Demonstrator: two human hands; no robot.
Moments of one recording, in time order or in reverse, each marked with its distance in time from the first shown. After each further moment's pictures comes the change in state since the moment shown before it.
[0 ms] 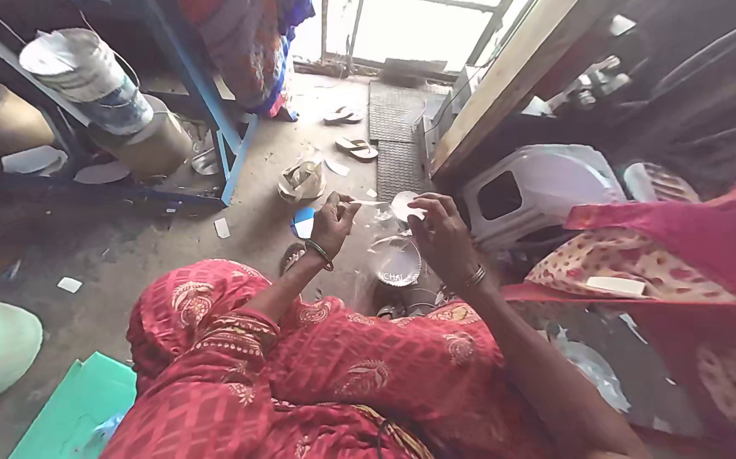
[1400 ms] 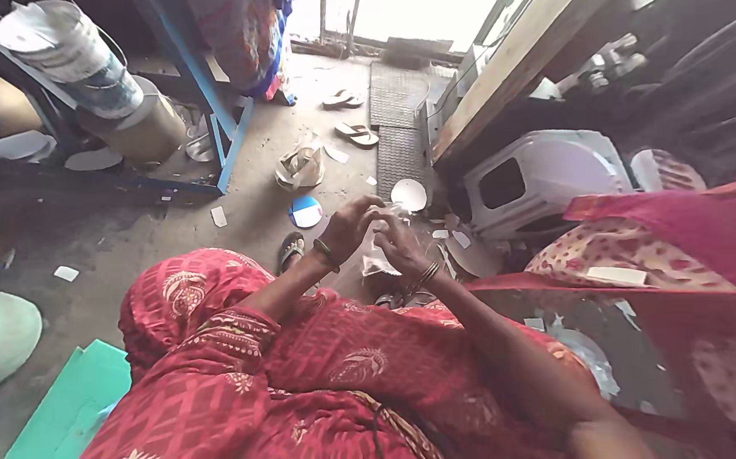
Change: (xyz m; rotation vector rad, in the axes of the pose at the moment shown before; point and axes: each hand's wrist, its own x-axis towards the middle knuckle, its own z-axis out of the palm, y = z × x) left_hand -0.023 0.011 0.013 0.211 -0.175 0.431; right_hand -0.017 -0.010 0.054 0.339 -0.471 0.485
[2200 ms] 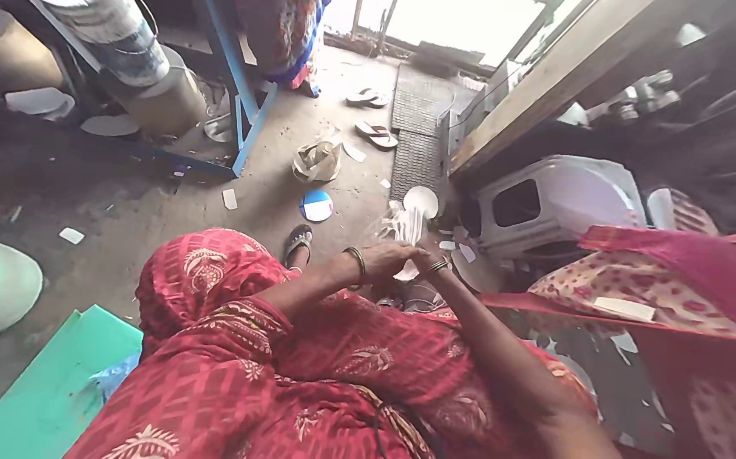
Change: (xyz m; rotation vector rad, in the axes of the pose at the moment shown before) left_hand -0.003 0.032 0.008 0.131 -0.731 -0.070; right_hand 0.013 0.012 0.001 0.050 -0.003 0.426
